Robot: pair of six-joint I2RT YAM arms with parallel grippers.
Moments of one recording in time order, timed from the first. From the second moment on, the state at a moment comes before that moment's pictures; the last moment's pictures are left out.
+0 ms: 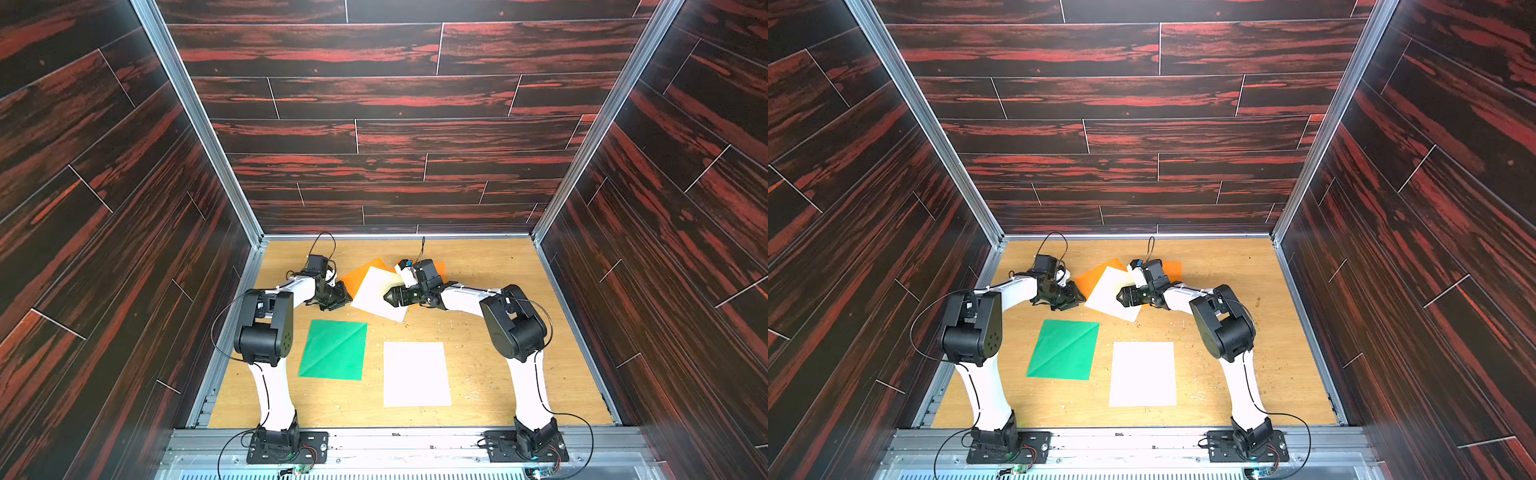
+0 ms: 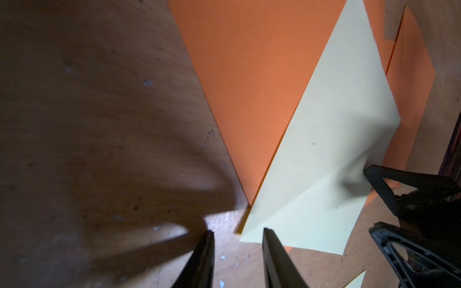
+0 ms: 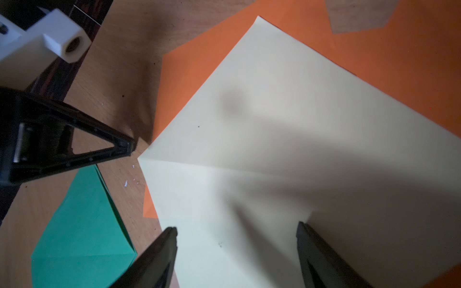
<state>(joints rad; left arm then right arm) -0.09 2.01 1.29 -0.42 0.48 -0.45 0.57 2.20 1.41 -0.01 -0.38 0.28</state>
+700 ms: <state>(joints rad) -0.09 2.03 1.23 -0.26 0.63 -0.53 0.57 2.21 1.42 0.00 -0.39 0.28</state>
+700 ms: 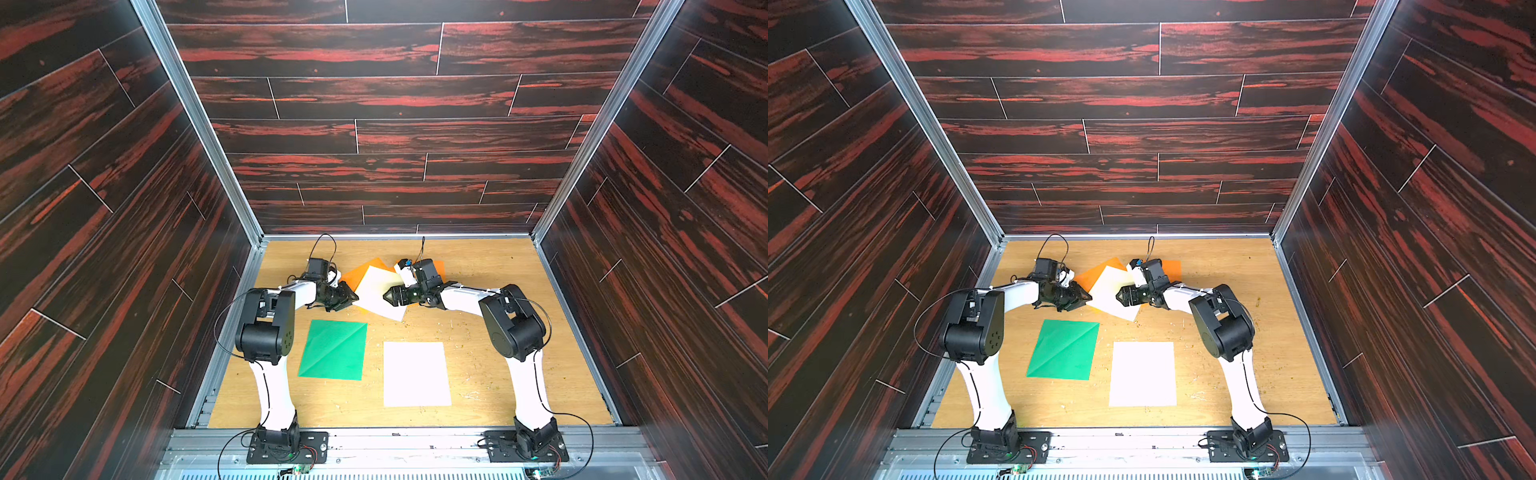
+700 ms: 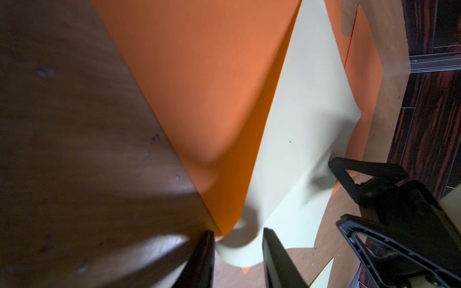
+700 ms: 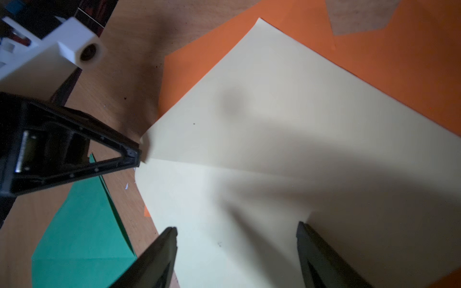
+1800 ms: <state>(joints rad) -0.09 2.20 1.27 0.21 0.84 -0.77 0.57 2.21 1.43 0.00 -0.40 0.27</state>
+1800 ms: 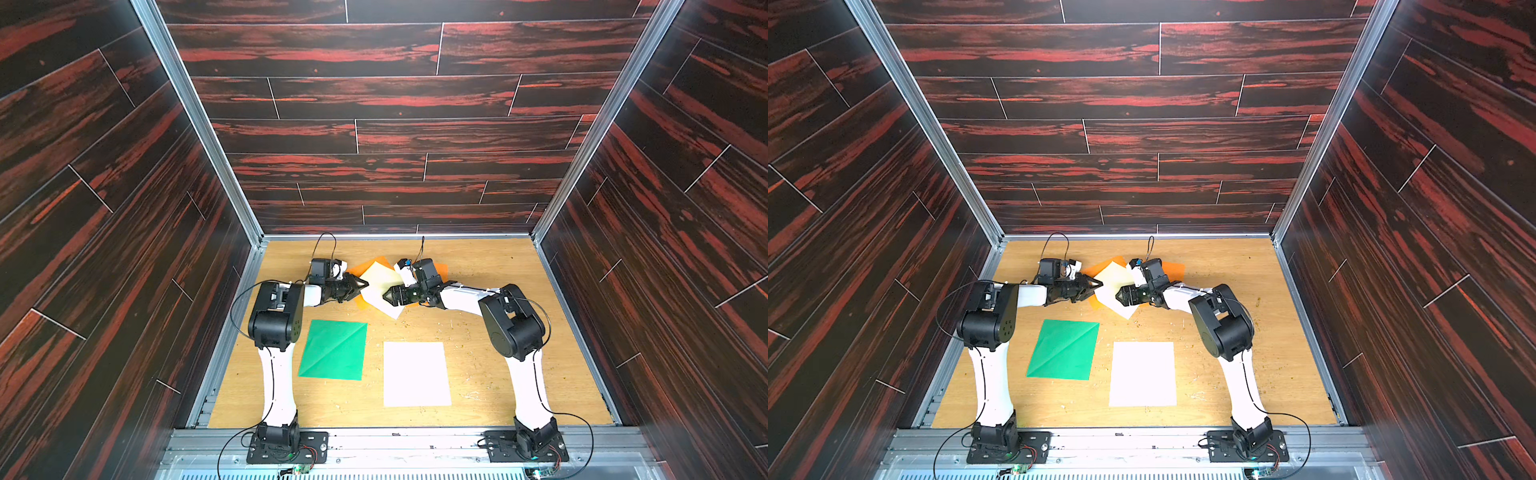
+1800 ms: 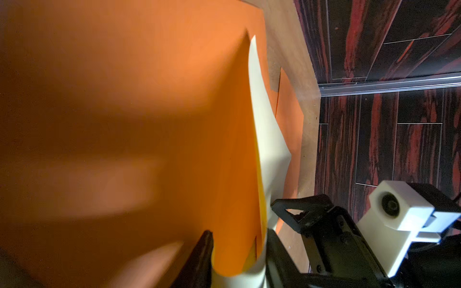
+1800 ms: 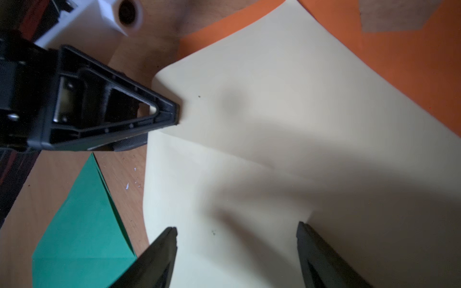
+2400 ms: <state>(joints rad) -0.09 2.24 1.48 0.17 0.90 -0.72 0.57 2.21 1.43 0.00 -0.40 0.26</state>
